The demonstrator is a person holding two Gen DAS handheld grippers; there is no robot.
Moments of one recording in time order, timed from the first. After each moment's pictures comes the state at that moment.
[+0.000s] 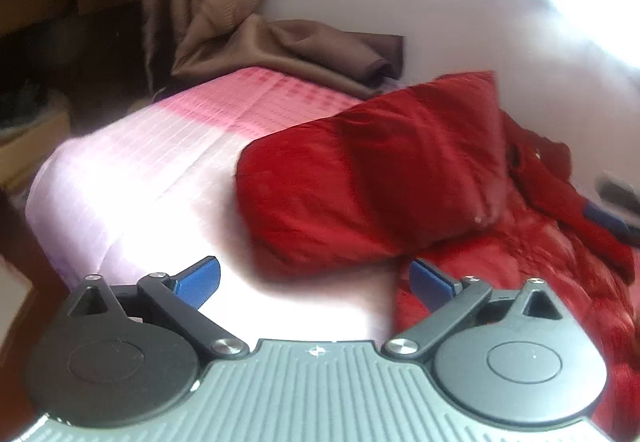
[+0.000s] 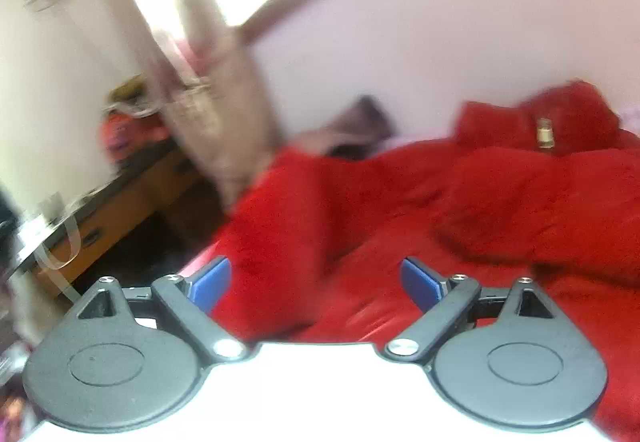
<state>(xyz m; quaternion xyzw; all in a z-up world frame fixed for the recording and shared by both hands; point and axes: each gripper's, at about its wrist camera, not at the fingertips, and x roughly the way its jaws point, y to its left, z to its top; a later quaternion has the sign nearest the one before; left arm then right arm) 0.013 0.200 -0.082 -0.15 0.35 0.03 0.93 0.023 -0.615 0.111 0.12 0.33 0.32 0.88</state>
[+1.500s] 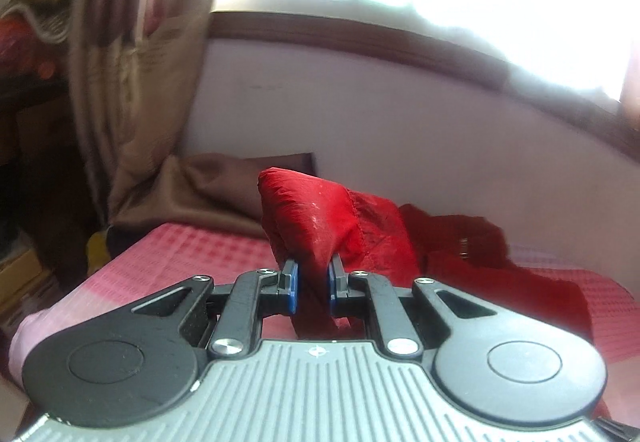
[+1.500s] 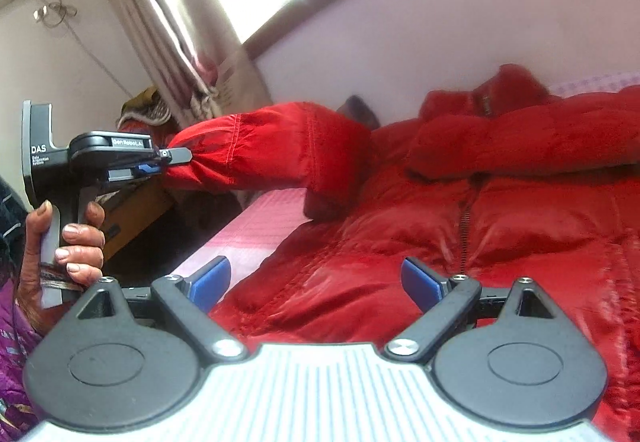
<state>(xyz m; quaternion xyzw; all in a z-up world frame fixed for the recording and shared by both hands) 0.066 0.078 0.051 -0.06 0.22 -0.01 0.97 -0.091 -0.664 0.121 0.15 0.31 0.27 0.90</state>
